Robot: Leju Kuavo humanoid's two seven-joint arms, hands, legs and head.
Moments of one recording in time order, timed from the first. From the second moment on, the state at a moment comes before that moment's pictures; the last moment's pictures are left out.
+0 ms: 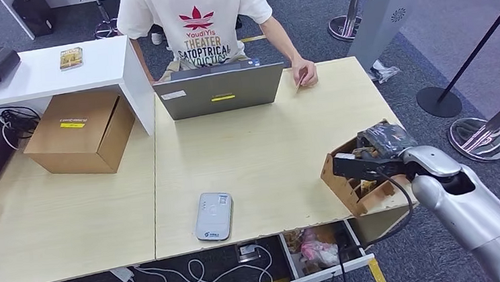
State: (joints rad) left arm -0.07 -0.11 1.22 -0.17 -1.35 0.16 -0.04; right arm -0.45 -0.62 0.42 -1.17 0.80 0.32 0.03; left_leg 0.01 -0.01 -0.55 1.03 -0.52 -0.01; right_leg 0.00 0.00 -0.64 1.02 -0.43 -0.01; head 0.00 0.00
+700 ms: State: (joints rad) left arm -0.08 -0.12 1.22 -0.17 -1.35 0.16 -0.06; right arm -0.77 -0.55 0.52 -1.06 0.84 0.37 -0.07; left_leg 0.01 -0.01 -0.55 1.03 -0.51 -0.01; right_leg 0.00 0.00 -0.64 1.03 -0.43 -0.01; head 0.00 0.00
